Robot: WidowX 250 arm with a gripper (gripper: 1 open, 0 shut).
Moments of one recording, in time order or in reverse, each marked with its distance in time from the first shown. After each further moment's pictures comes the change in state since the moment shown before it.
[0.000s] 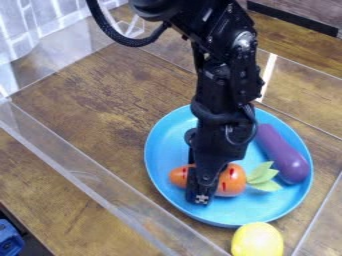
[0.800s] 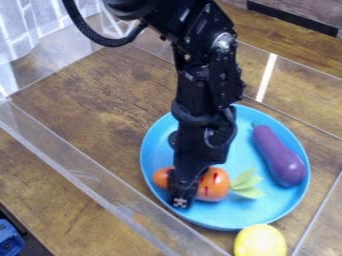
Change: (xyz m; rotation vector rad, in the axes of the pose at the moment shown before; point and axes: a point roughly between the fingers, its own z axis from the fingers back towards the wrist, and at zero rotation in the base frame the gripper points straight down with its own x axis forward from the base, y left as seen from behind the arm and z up) arm -0.029 -0.016 0.005 -0.074 0.088 -0.023
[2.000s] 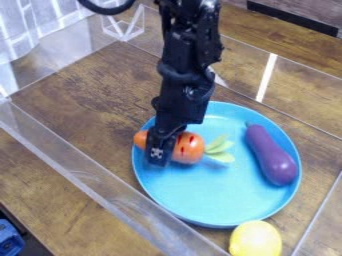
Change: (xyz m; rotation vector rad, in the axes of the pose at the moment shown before) arm -0.026 0.044 0.014 -0.033 0.073 -0.066
